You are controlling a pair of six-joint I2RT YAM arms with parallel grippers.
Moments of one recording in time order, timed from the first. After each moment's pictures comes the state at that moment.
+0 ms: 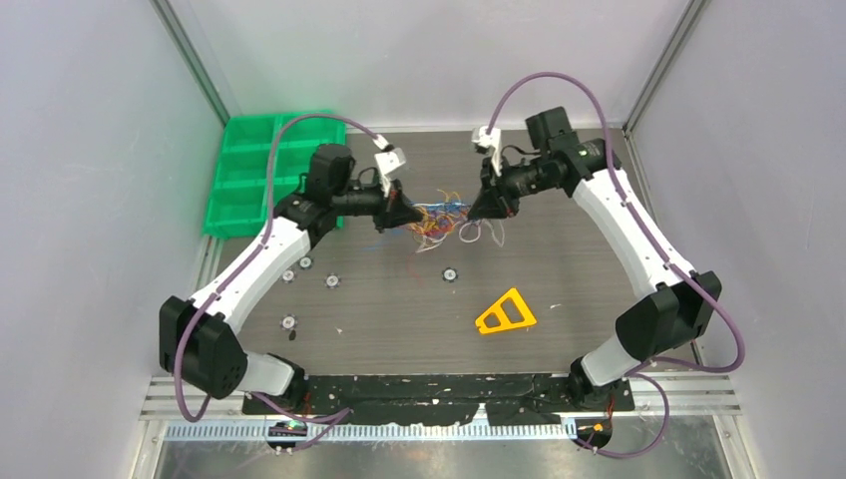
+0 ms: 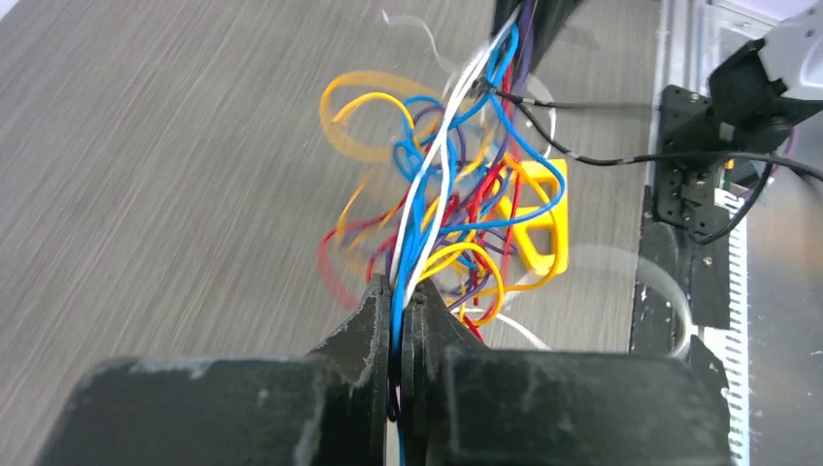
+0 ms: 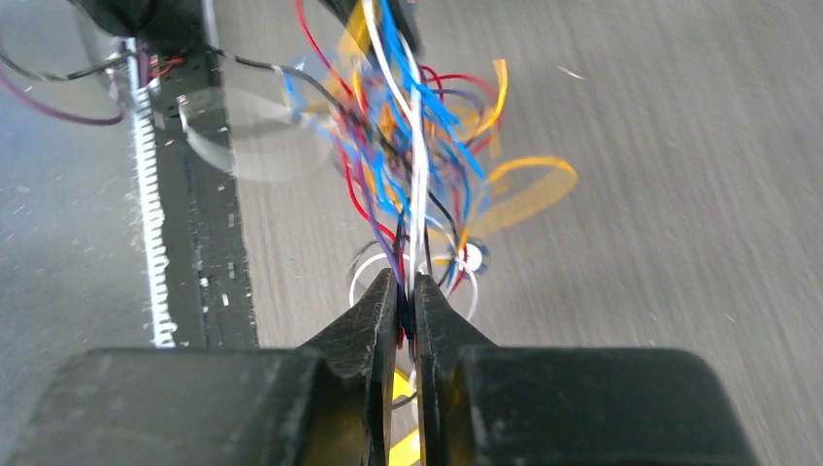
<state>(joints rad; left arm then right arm) -0.48 1.40 1.21 -0.28 0.80 0.21 0.37 1.56 1.63 -1.01 -0.89 -0.58</state>
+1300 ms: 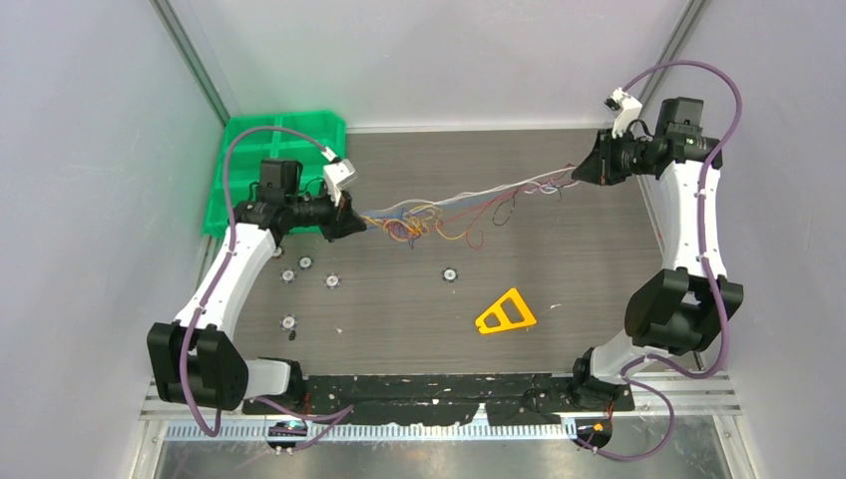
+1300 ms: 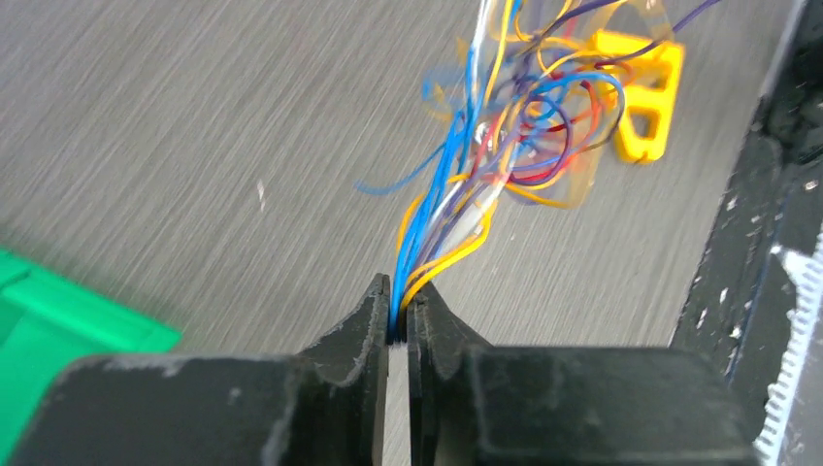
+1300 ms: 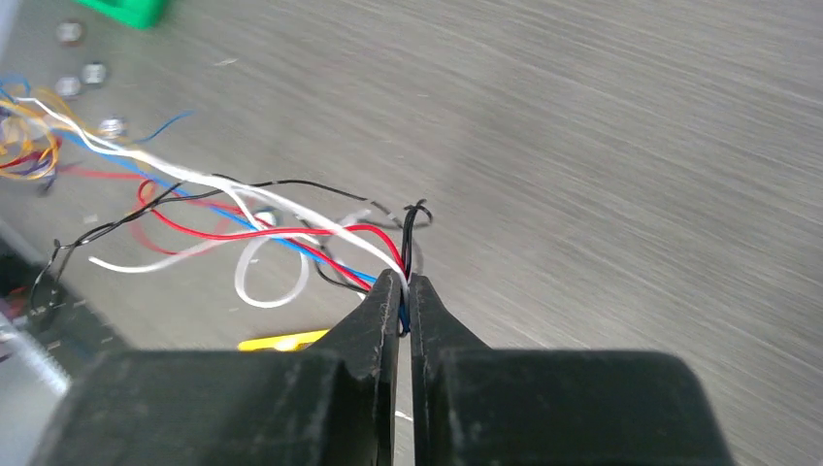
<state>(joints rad) -0.12 1.31 1.12 -0.59 0.85 0.46 -0.28 1.58 1.66 -0.99 -0.78 -0.36</state>
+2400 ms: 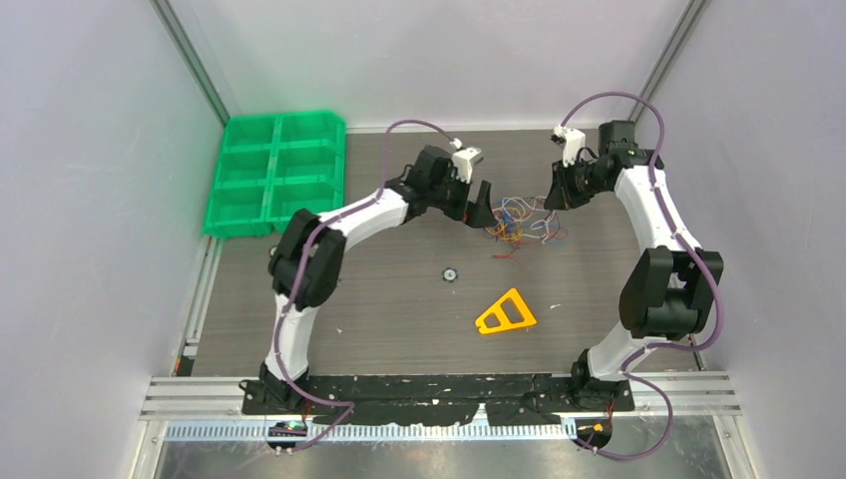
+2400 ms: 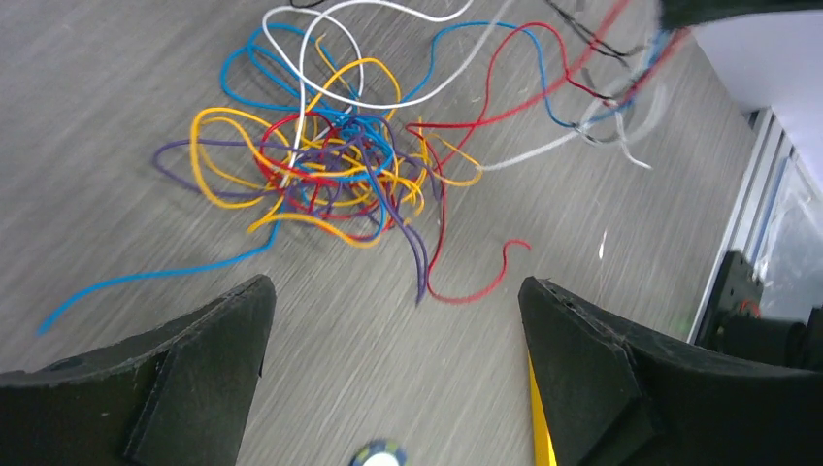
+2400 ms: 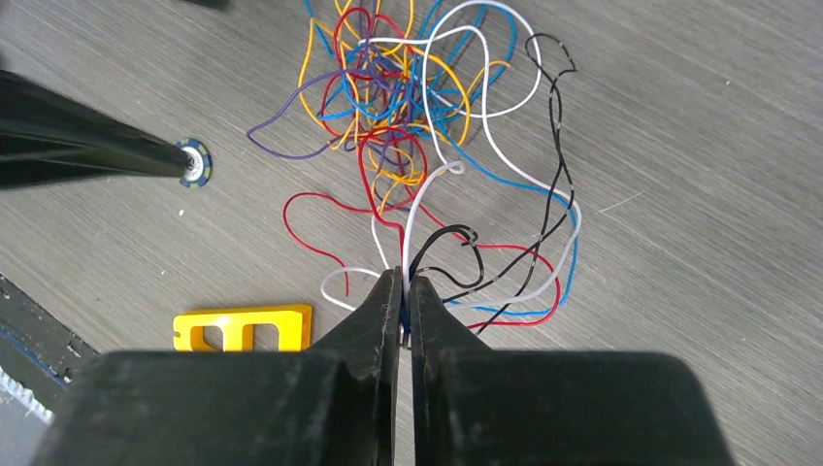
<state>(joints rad) -0.65 2.03 1.58 -0.12 0.51 -0.22 -0.08 1.64 1.44 -0.86 -0.56 -0.41</state>
